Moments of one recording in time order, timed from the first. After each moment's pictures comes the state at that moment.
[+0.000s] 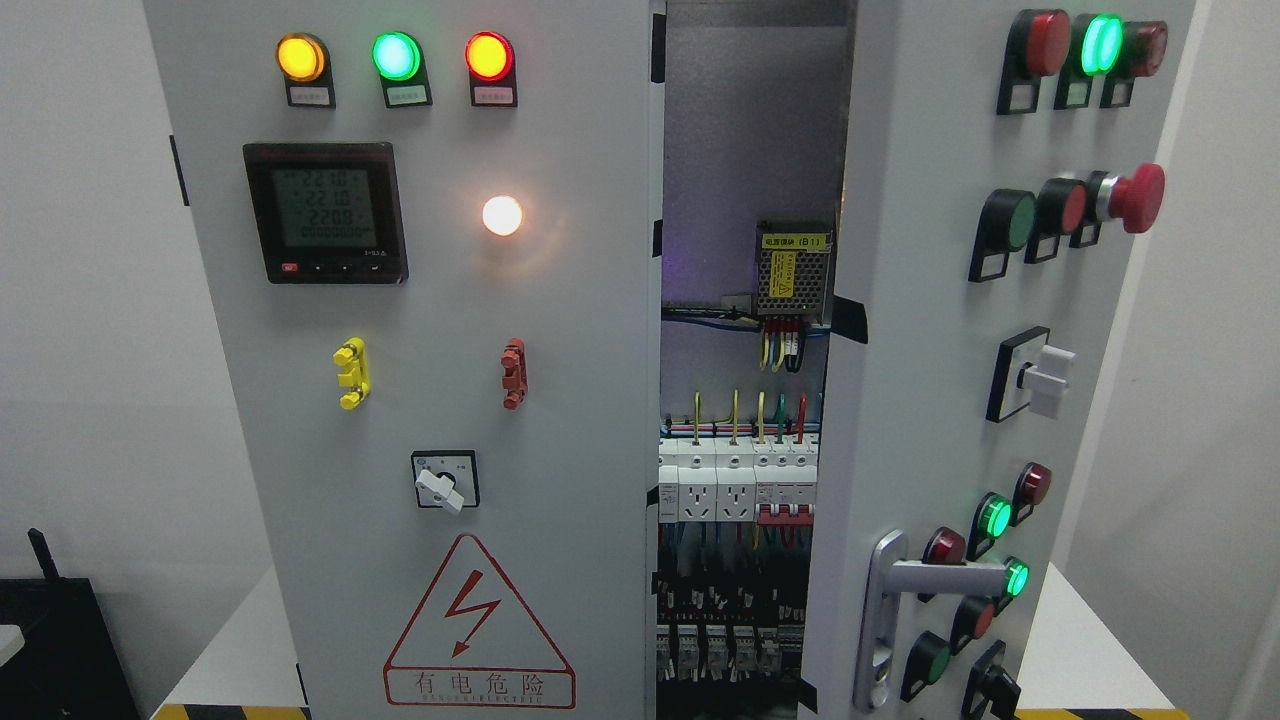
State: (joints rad) left arm 1.04 0.80 0.60 -1.44 1.35 -0.48 -0.66; right arm 0.13 0.12 0.00 -0.12 -0.09 -0.02 -0.12
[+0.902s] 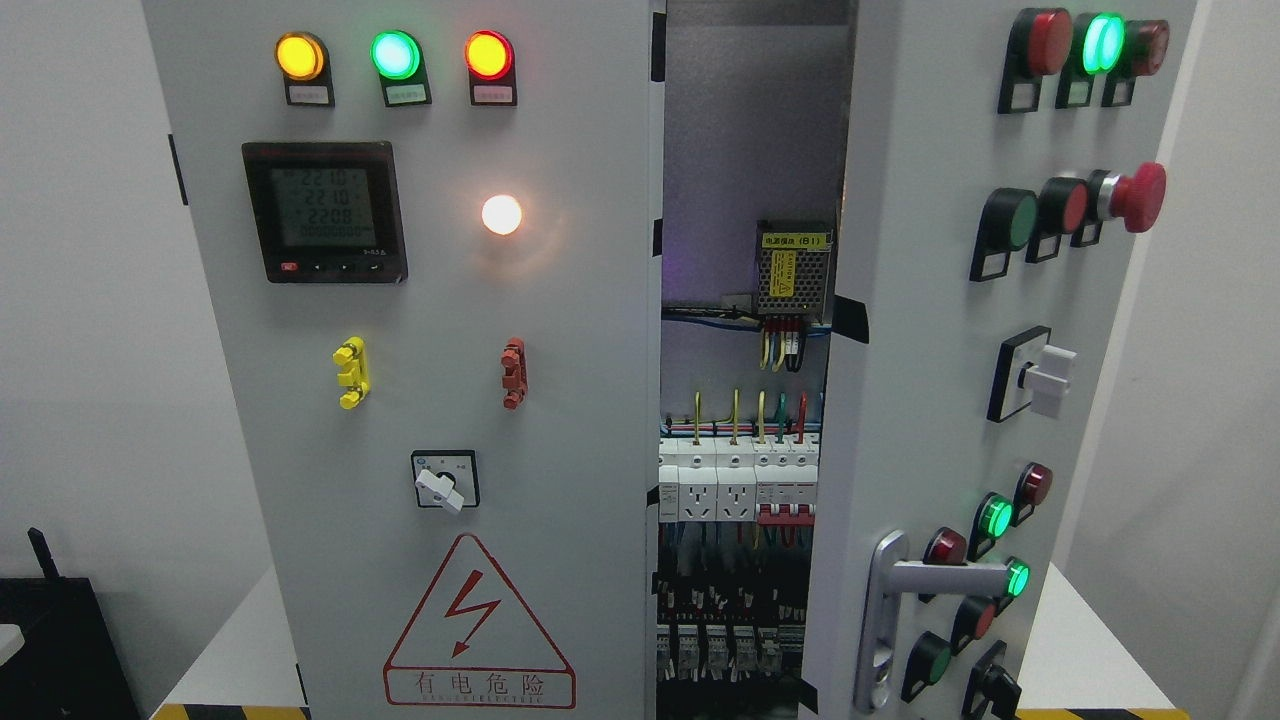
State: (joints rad) left arm 0.85 1.23 0.62 -1.60 1.50 -0.49 -0.72; right arm 0.13 0.12 0.00 -0.12 -0.09 -0.02 -0.12
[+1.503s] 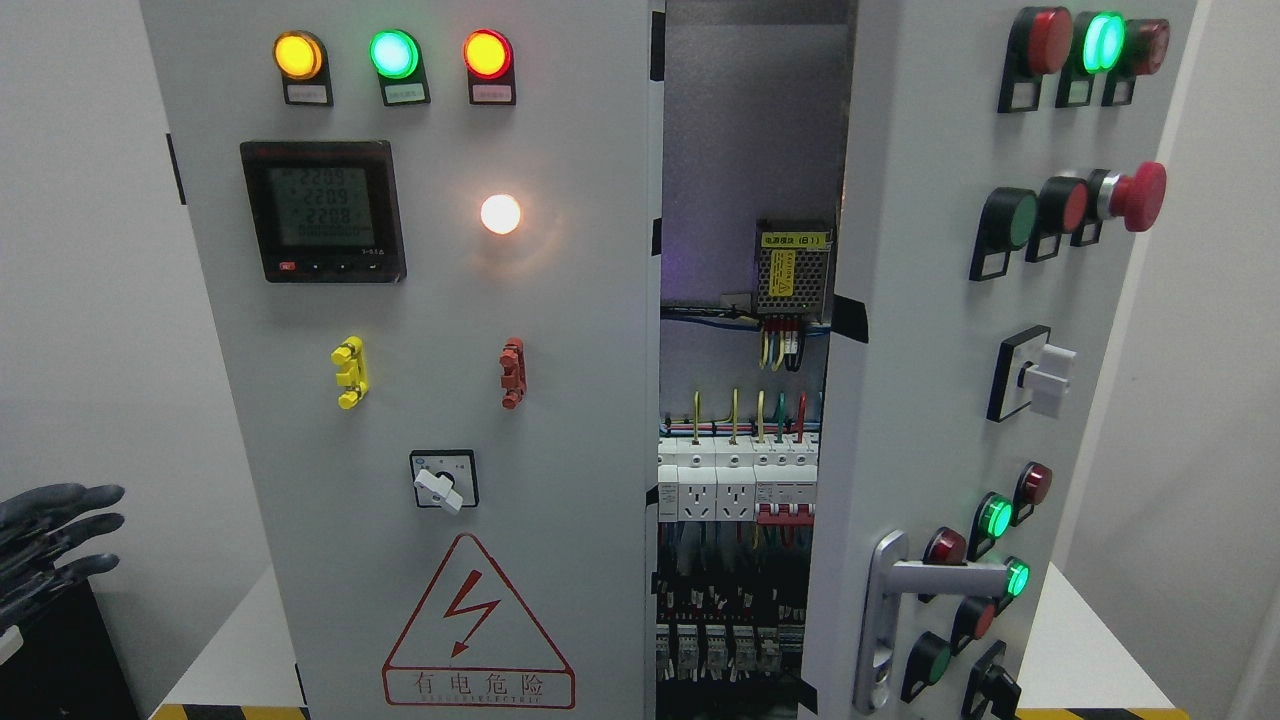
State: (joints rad) left arm -0.12 1.28 -0.10 -1.63 1.32 -0.47 -0.72; right arm 0.13 0.12 0.00 -0.12 -0.09 -0.02 -0.12
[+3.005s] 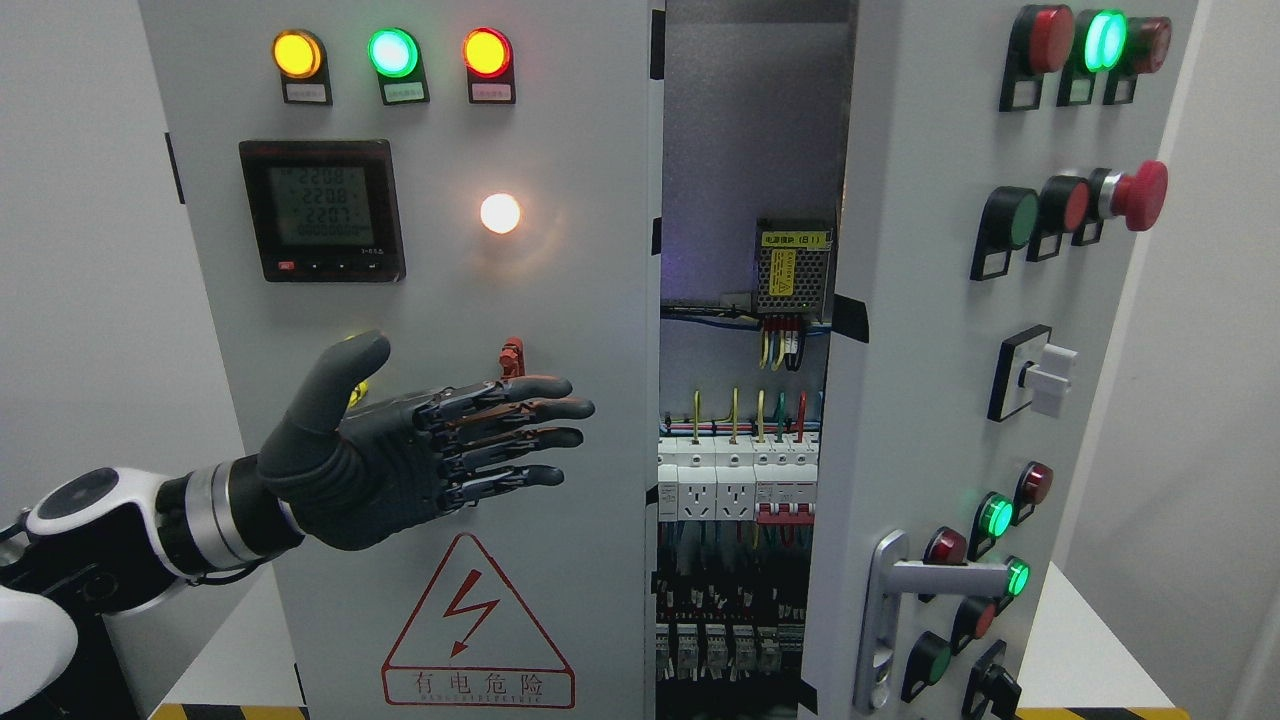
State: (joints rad) left arm -1.36 0.87 -1.15 -1.54 1.56 0.04 -0.72; right arm 0.13 0.12 0.00 -0.12 -0.09 -0.02 -0.12
